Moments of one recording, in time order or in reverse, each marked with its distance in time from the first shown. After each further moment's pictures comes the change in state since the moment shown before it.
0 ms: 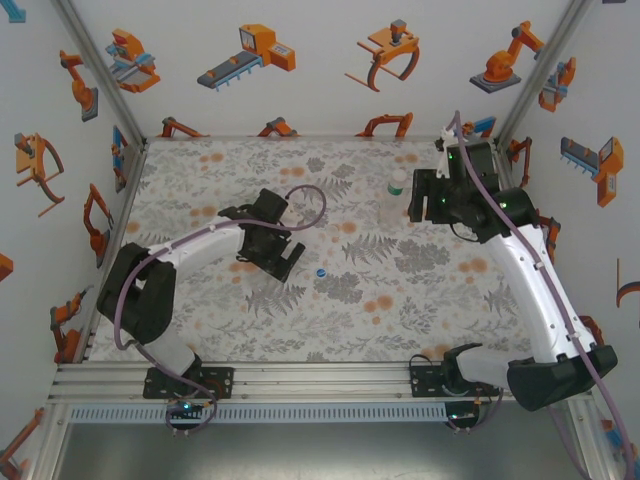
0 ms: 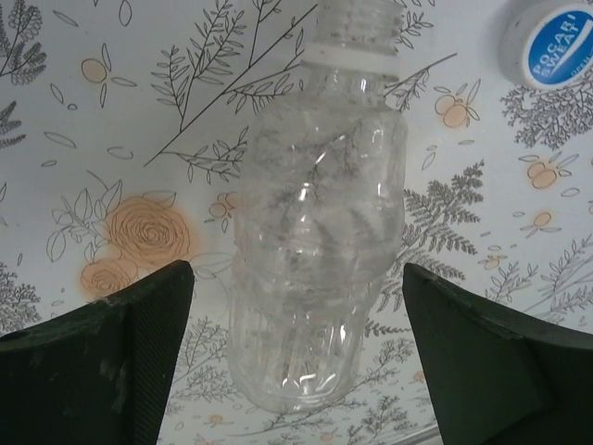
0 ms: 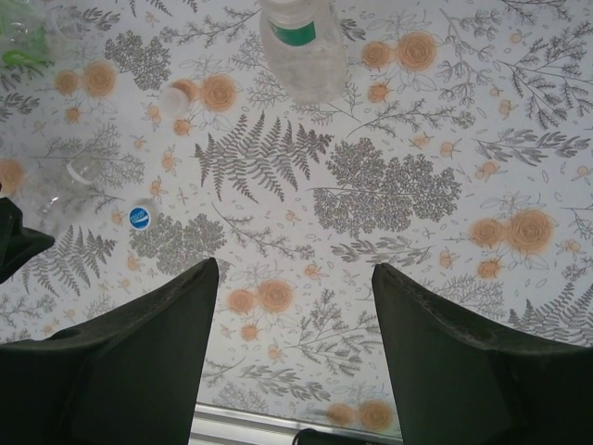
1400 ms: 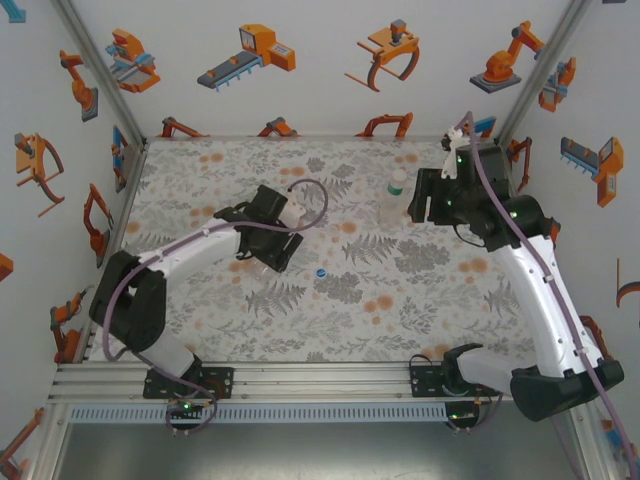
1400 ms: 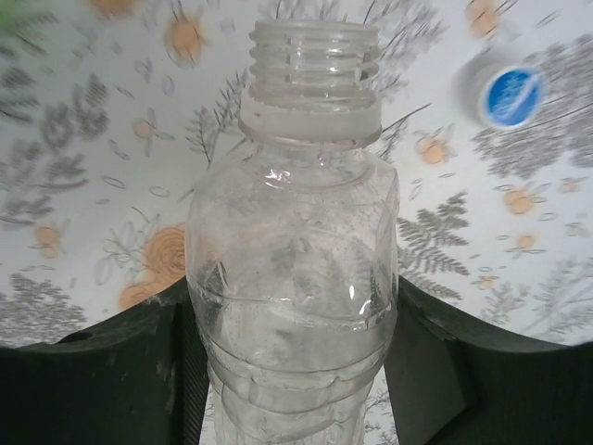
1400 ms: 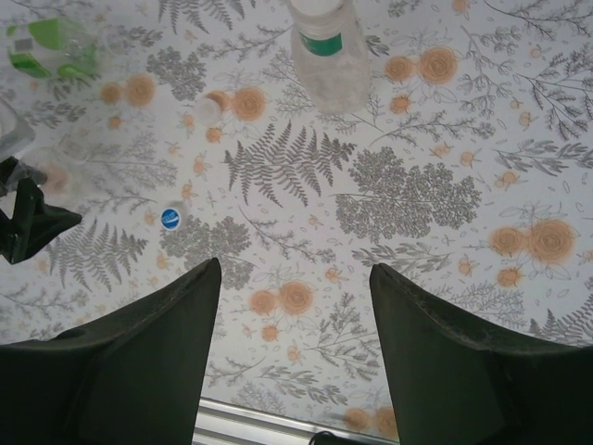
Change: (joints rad) left arm -0.017 -0.100 0.013 0.056 -0.013 0.045; right arm 0.000 -0.060 0.009 0.008 -0.047 0.027
